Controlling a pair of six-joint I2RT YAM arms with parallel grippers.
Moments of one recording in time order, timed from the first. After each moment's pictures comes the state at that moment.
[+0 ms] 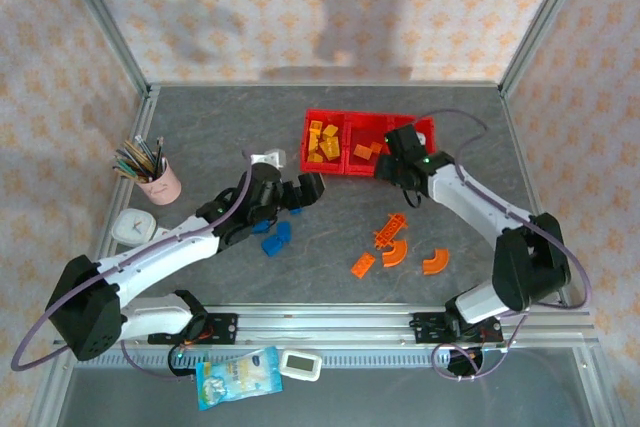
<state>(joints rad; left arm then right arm) -0.68 1.20 0.76 -0.11 -0.07 -0.84 0.44 1.46 1.05 -0.61 0.21 0.62</state>
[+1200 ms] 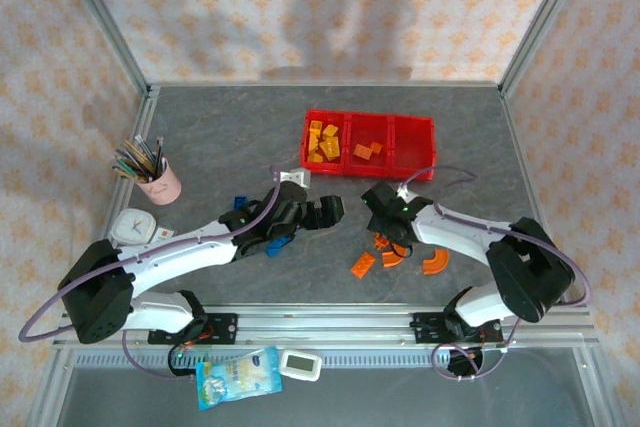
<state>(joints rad) -0.84 1.29 0.76 -0.09 -0.11 -0.88 0.68 1.44 0.72 -0.55 0.25 1.08</state>
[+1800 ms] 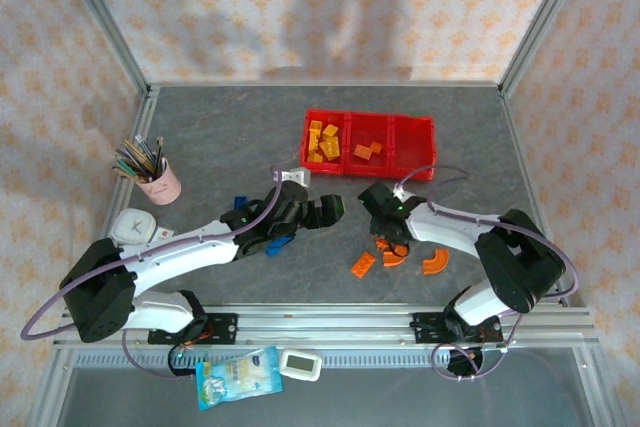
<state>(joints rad) -0.84 1.30 0.76 -0.09 -0.13 -0.88 0.68 1.49 0.73 -0.52 0.25 1.03</state>
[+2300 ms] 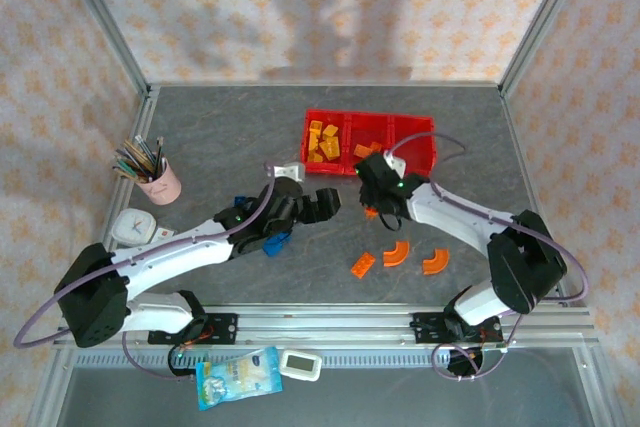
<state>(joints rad) -0.81 1.25 0.77 -0.10 -0.16 -0.87 0.65 1.49 1.00 -0.56 0.28 0.88</state>
